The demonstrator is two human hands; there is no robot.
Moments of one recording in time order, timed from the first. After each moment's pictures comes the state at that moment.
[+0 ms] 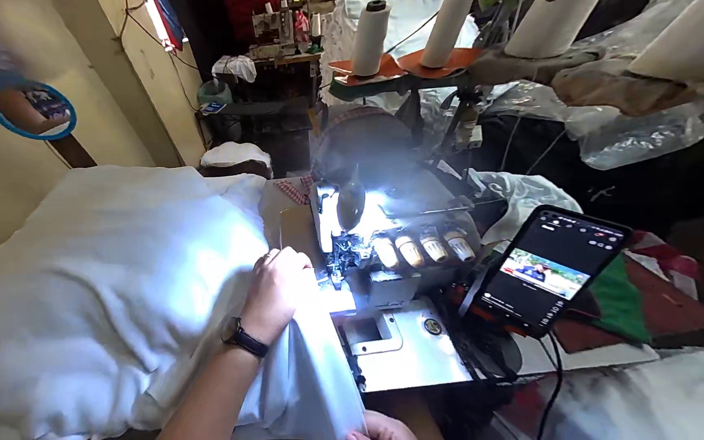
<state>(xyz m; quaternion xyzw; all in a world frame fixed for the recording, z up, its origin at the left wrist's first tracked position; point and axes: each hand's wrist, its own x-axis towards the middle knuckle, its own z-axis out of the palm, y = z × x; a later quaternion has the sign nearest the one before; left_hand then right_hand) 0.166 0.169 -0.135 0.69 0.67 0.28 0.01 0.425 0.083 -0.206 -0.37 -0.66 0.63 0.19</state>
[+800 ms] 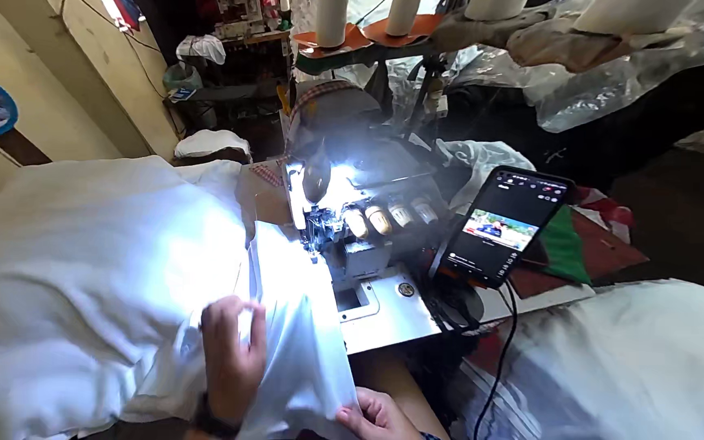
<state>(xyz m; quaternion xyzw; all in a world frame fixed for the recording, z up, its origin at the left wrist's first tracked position) 0.185 0.068 -0.177 0.59 0.63 0.48 -0.14 0.435 0.057 -0.223 -0.36 -0.57 0.69 0.26</state>
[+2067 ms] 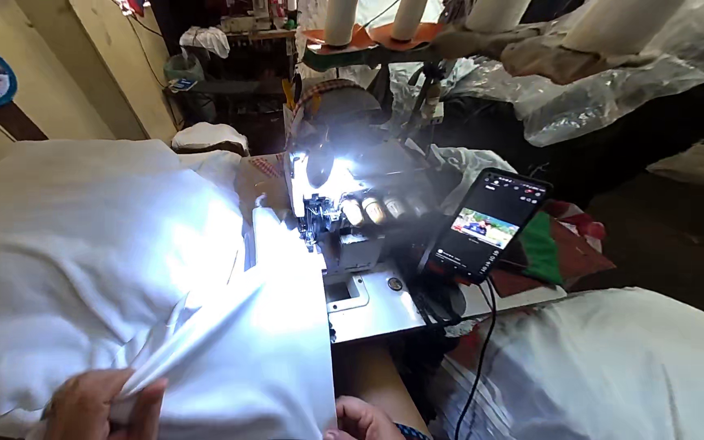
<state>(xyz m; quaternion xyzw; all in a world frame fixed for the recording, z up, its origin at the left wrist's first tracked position) 0.130 -0.042 -0.141 0.59 0.67 0.39 -0.22 0.442 0.037 -0.209 -0.35 -0.57 0.71 0.22</state>
